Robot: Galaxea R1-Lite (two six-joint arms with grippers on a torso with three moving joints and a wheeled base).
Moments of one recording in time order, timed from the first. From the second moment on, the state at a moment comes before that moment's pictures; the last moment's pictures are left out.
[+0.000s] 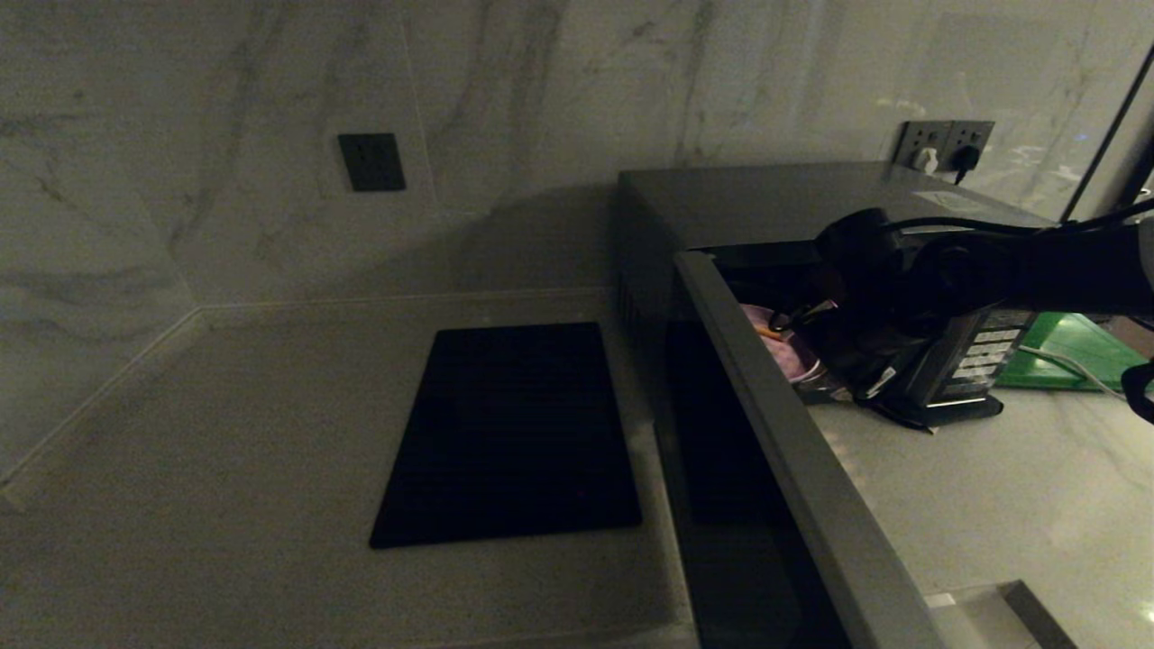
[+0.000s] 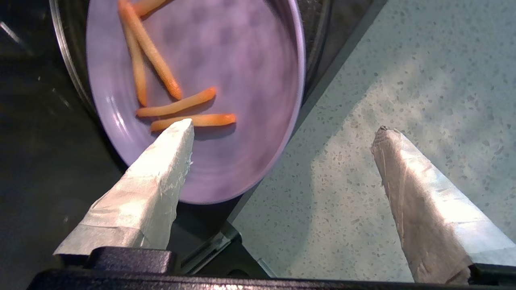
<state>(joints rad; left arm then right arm) 0.00 0.00 0.00 -0.01 0.03 -0.07 0.21 2.15 -1.78 0.48 -0.23 1.16</state>
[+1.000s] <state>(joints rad) 0.00 0.00 0.00 -0.01 0.03 -0.07 0.21 2.23 -1.80 0.53 -0.28 1.18</state>
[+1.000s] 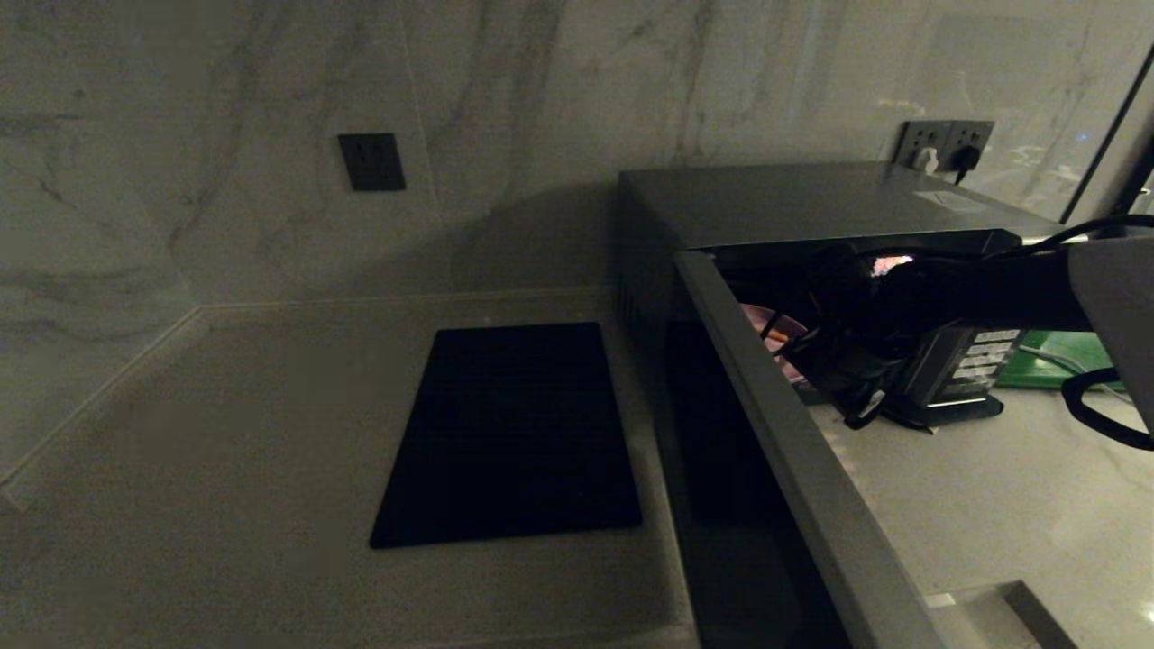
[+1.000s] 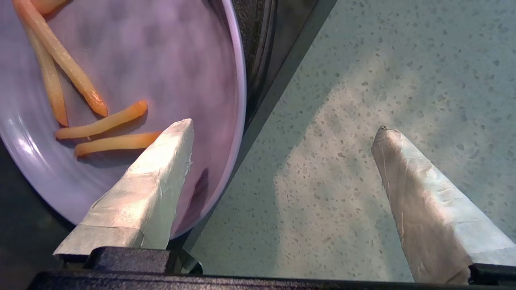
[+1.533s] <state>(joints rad) 0.00 0.00 0.00 -0.01 0.03 -0.07 0.21 2.26 -1.81 0.53 -0.28 1.19</state>
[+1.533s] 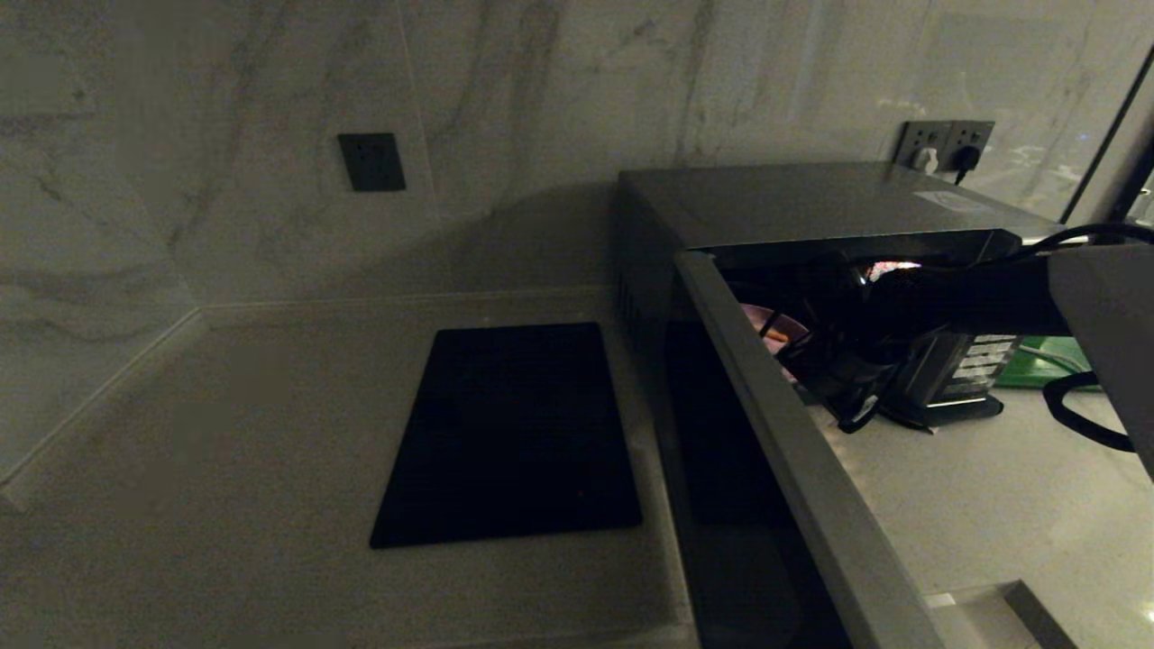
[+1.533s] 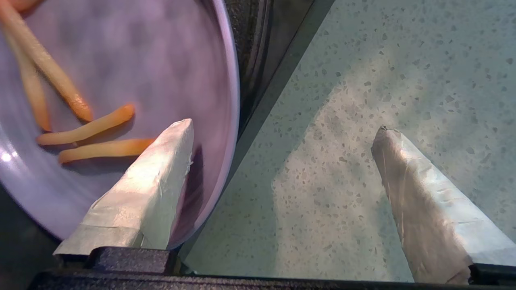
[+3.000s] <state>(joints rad) 0.00 0.00 0.00 -0.01 0.03 -0.07 0.21 2.26 -1.81 0.59 -0.28 1.18</state>
